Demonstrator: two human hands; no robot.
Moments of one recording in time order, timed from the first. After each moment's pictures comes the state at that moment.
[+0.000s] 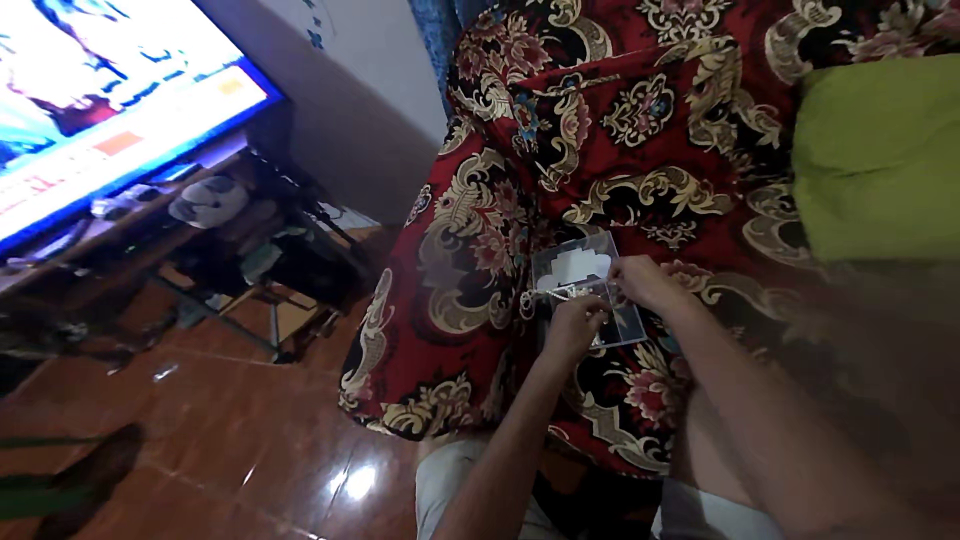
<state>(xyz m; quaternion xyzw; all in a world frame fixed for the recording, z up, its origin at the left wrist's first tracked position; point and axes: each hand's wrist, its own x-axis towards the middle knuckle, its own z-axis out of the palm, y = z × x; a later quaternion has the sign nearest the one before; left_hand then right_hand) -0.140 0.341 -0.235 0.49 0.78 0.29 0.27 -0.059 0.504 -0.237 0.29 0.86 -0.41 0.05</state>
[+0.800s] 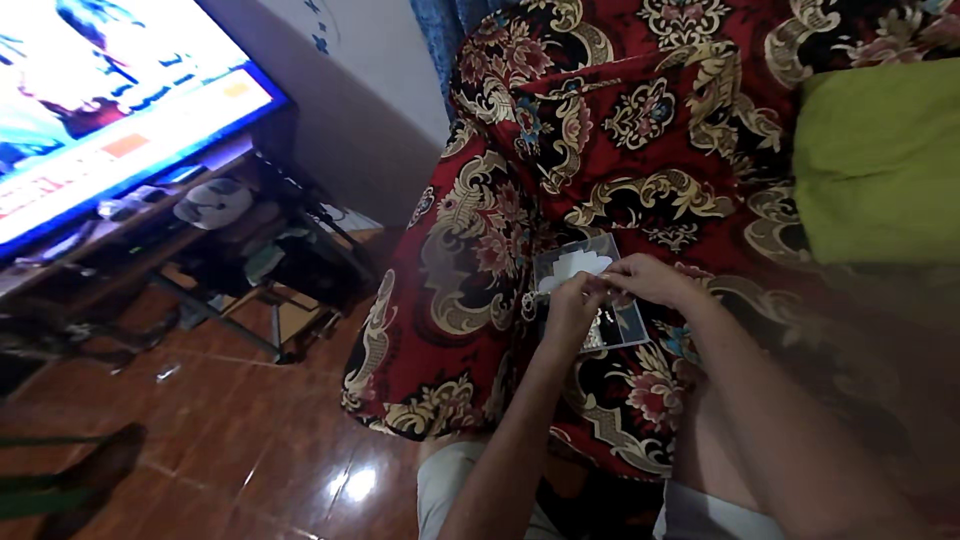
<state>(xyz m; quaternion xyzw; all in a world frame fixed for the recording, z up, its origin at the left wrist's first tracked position) -0.144 0.354 -0.220 0.47 0.79 0.34 0.20 -0.045 0.512 -0.223 0.20 0.81 -0.55 0.00</state>
